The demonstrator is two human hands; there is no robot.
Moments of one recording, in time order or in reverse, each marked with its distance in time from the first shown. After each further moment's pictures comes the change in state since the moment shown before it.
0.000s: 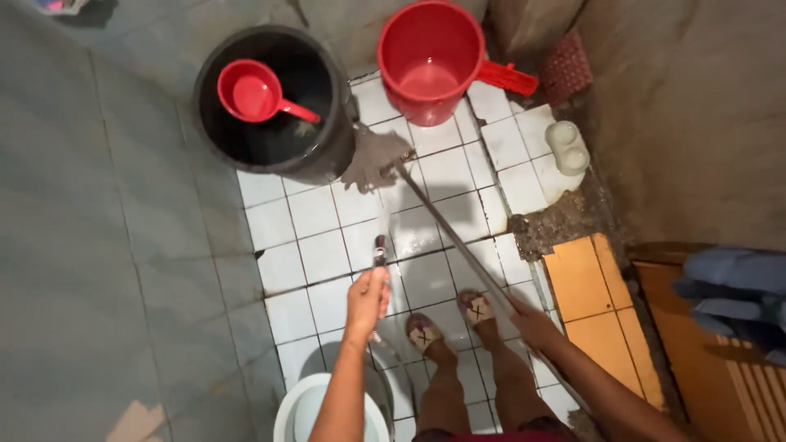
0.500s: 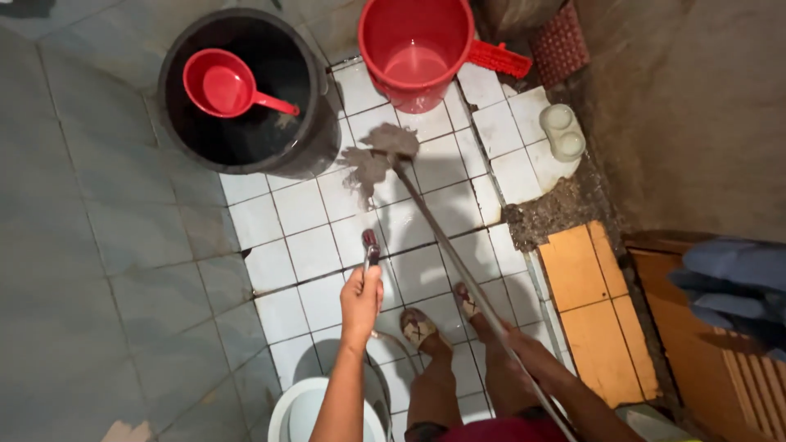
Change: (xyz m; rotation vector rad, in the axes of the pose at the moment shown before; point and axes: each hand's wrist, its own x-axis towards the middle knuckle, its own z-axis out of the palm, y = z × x) left_hand 0.026 -0.006 0.017 0.088 0.072 0.117; right_hand 0.027 -0.153 -0.055 0.905 -0.340 1.409
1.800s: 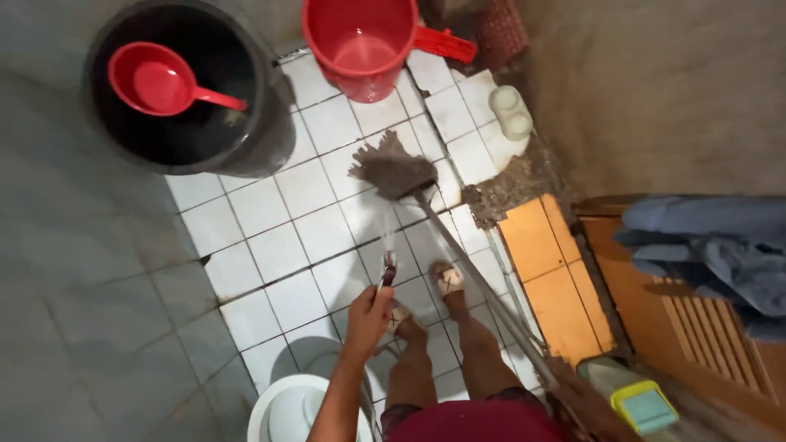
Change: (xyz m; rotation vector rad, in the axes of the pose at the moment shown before) left_hand -0.065 -0.038 0.032 0.195 -0.219 -0.060; right_hand -0.055 0.179 -0.137 0.012 0.068 -0.011
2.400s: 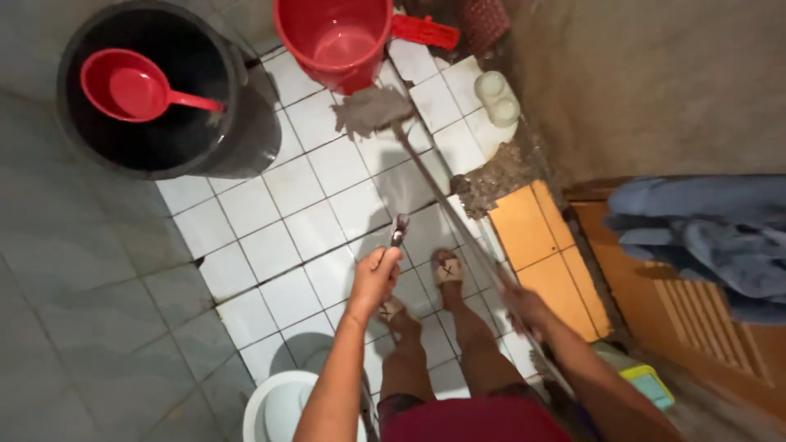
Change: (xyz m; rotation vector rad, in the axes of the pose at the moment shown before) left_hand 0.042 0.044 0.058 -0.067 -0.098 -0.089; right_hand 0.058 -0.140 0.035 0.000 0.100 -0.227
